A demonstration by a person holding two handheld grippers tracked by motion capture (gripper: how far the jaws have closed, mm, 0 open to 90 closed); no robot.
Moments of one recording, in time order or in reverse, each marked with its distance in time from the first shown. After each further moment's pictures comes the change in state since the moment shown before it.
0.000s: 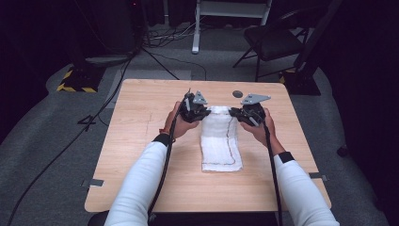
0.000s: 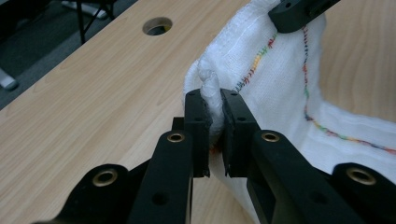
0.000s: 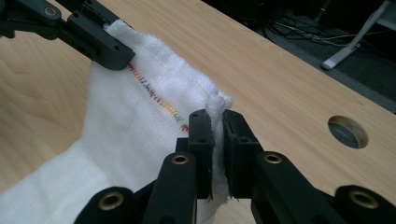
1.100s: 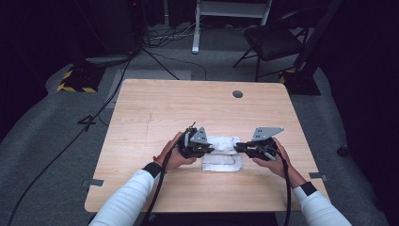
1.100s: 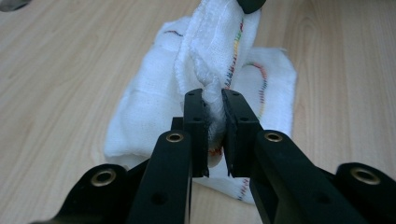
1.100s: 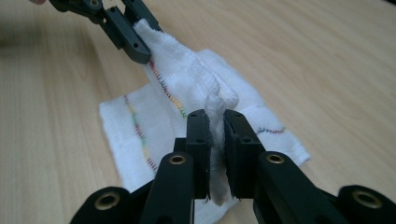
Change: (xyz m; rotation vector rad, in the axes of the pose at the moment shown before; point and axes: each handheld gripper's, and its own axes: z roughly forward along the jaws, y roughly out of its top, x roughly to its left) left arm -0.087 -0.052 -0.022 0.044 -0.221 0.150; right arm 0.056 -0.071 -0.056 0.046 0.268 -0.076
